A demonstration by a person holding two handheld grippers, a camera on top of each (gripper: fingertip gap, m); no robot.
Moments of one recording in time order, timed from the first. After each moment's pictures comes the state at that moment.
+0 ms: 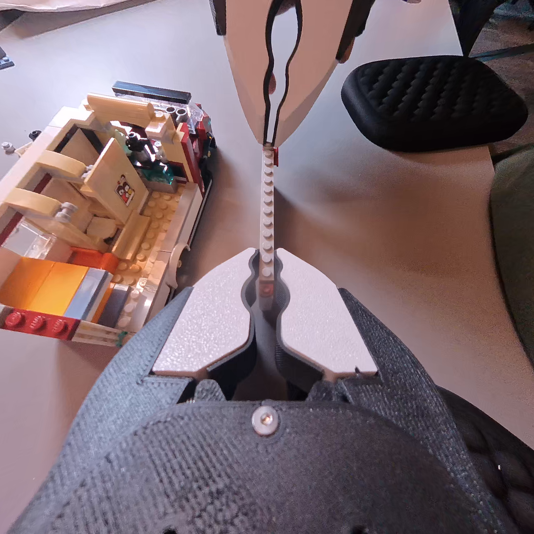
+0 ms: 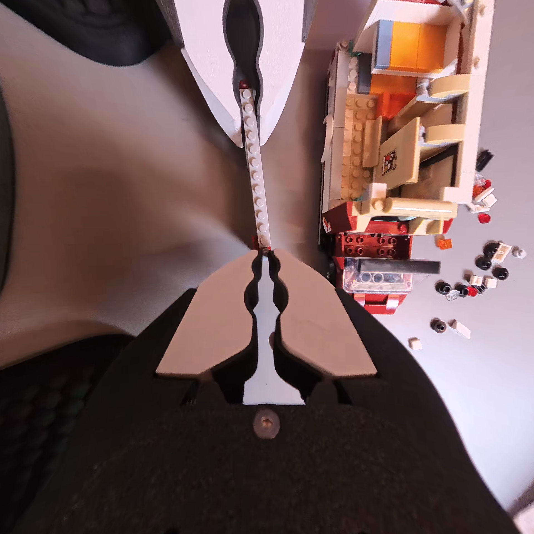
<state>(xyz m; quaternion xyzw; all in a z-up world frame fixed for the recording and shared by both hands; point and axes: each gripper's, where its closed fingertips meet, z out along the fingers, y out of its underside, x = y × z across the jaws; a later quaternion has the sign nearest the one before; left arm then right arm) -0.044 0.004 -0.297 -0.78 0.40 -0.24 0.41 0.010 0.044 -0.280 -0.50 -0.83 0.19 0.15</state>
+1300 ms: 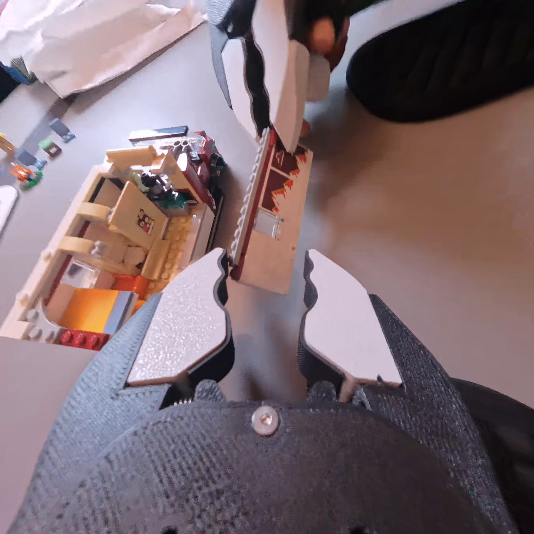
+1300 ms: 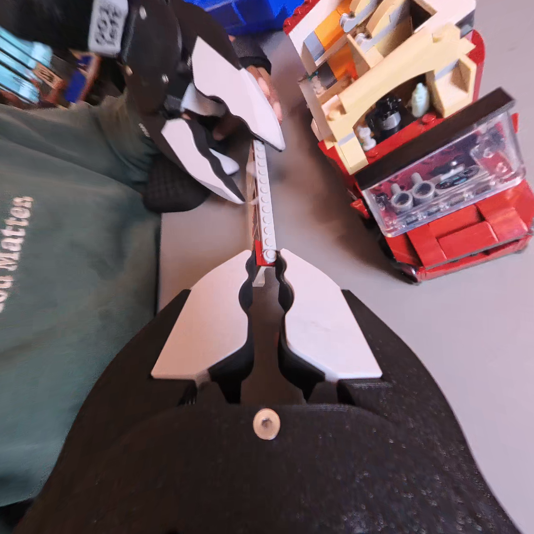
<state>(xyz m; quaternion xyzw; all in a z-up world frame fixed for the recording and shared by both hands) -0.045 0.007 -0.291 -0.74 0.46 -0.15 0.46 0.015 0.031 -0.280 -0.64 -0.58 0.50 0.04</state>
